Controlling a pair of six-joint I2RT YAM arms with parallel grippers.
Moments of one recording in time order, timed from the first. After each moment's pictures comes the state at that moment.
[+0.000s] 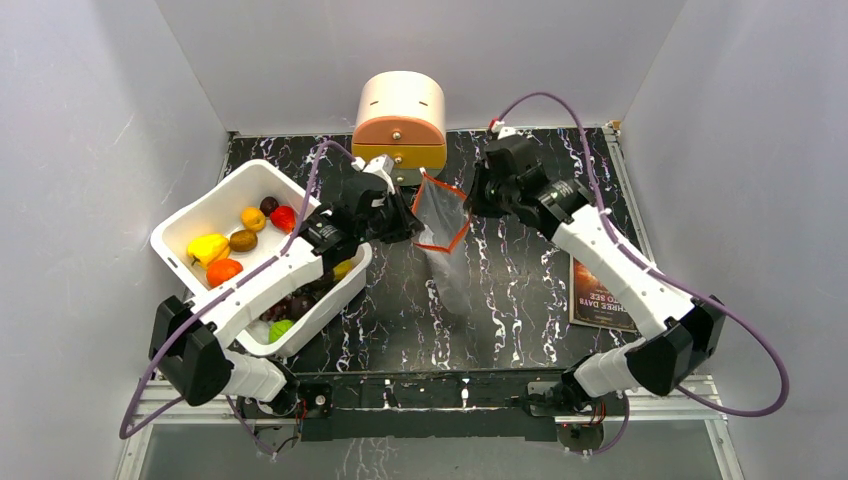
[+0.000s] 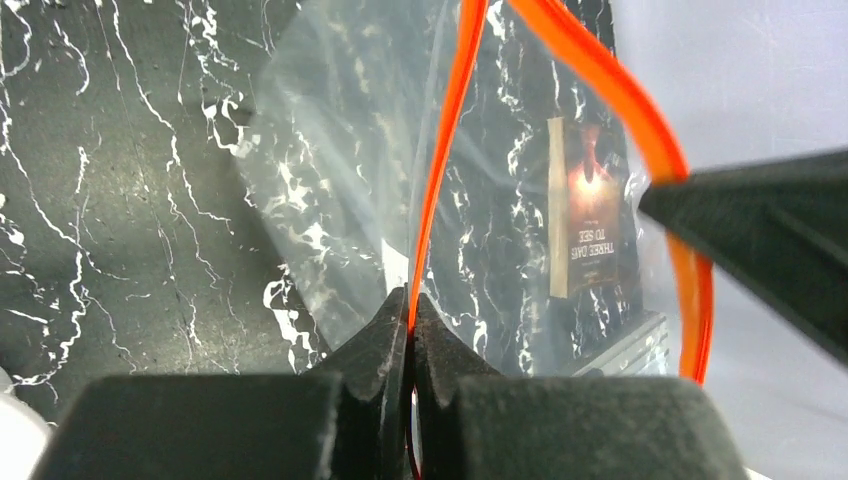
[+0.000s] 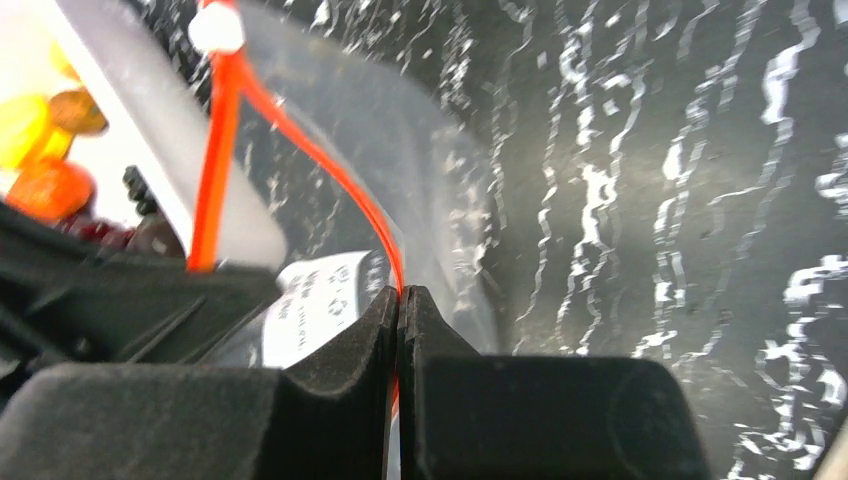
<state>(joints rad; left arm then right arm) -0.71 1.38 1.14 -0.35 0.02 -0.78 0.59 1.37 1.40 -0.71 0.04 0.55</state>
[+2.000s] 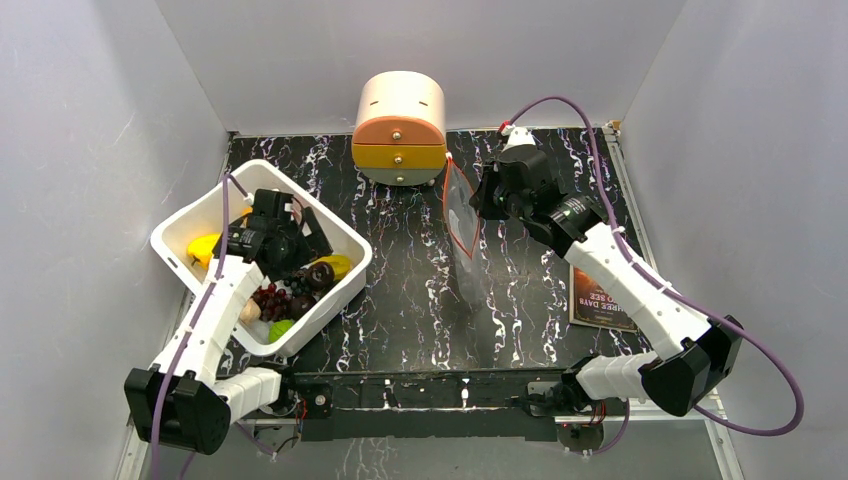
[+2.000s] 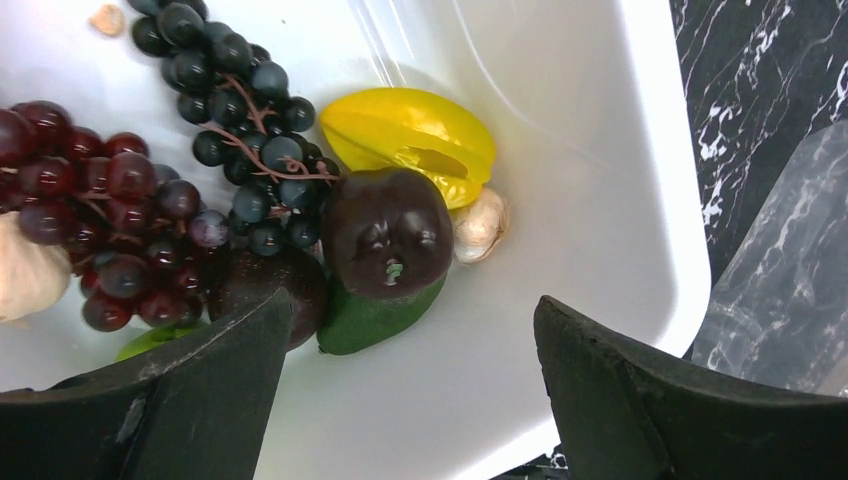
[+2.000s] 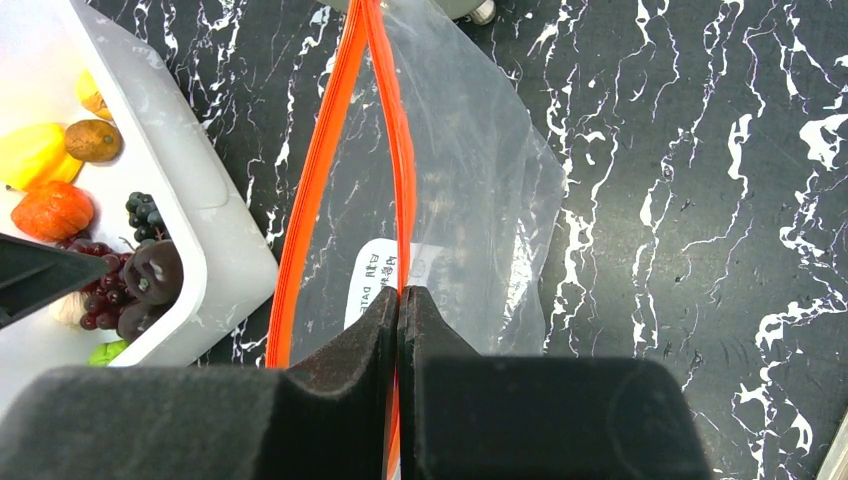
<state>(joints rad) -0.20 1.11 1.02 -0.93 -0.10 -0.61 0.59 1.29 1.34 -0.61 0.13 0.48</state>
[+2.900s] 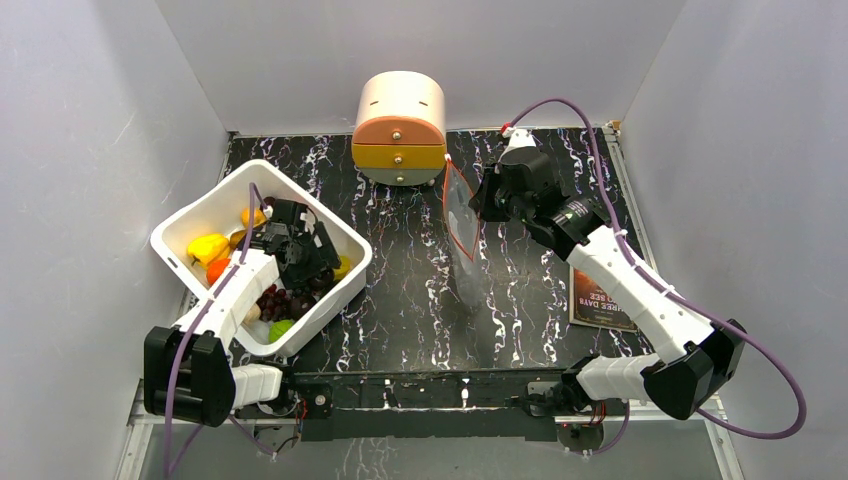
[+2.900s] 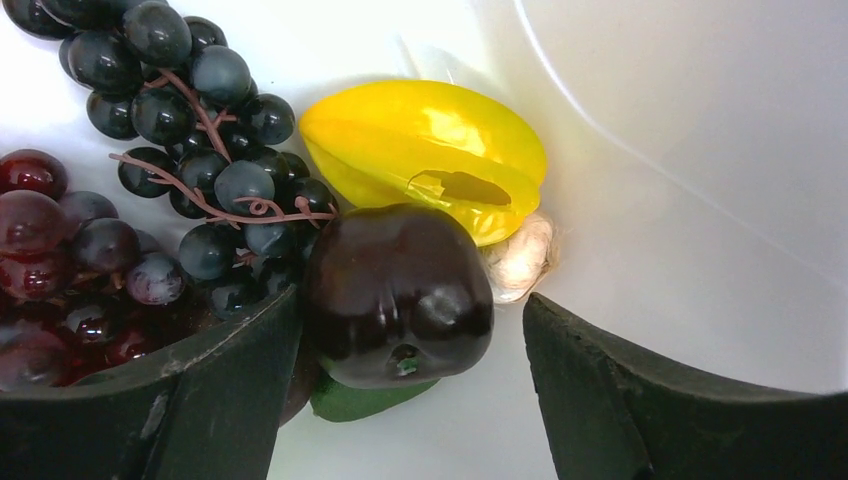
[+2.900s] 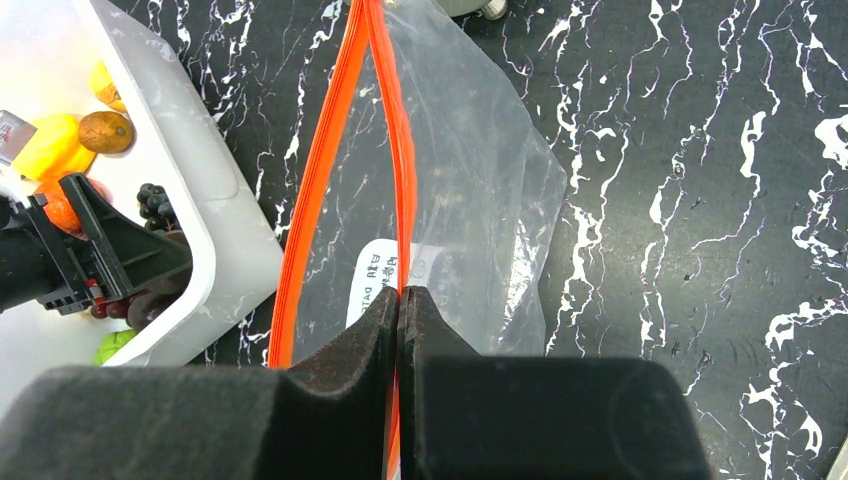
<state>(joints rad) -0.19 1.24 0.85 -0.73 -0.04 -0.60 0.59 1.27 1.33 -0.60 0.11 0.48</state>
